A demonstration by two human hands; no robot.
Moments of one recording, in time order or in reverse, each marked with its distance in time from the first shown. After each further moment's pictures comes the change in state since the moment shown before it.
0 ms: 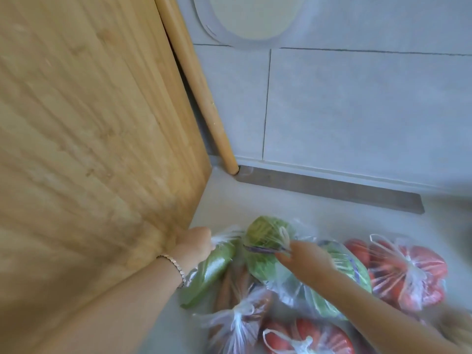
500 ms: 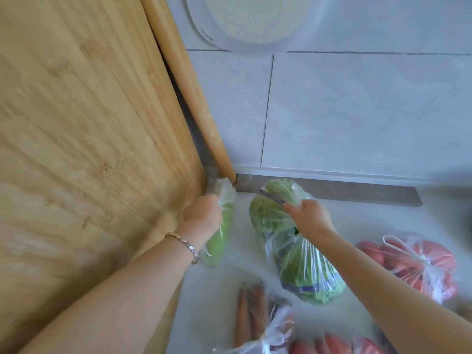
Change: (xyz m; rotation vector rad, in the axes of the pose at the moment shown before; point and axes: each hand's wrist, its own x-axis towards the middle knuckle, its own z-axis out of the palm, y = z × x) left_hand 0.063 -0.005 -0.079 -0.157 0.283 0.019; right_hand 0.064 -0.045 -0.054 0.611 0.308 0.262
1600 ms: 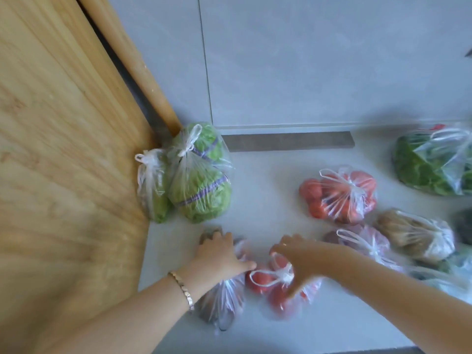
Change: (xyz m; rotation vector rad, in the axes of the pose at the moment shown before) left_hand -0.161 0.048 0.107 0.145 -0.456 0.301; right_hand -0.132 0.133 -0.016 -0.805 -0.703 -0.264
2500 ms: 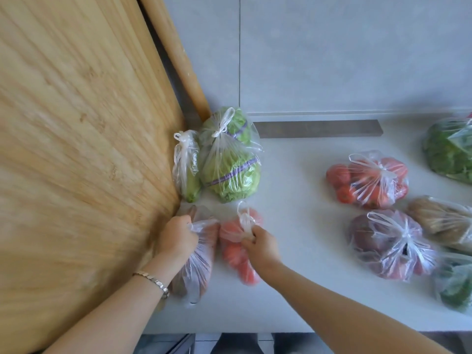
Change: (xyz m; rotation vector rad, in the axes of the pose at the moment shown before) left_hand -0.029 -0.127 0.014 -0.337 0.500 -0.243; right_hand 0.067 -0.140 0.053 1.055 0.616 0.149
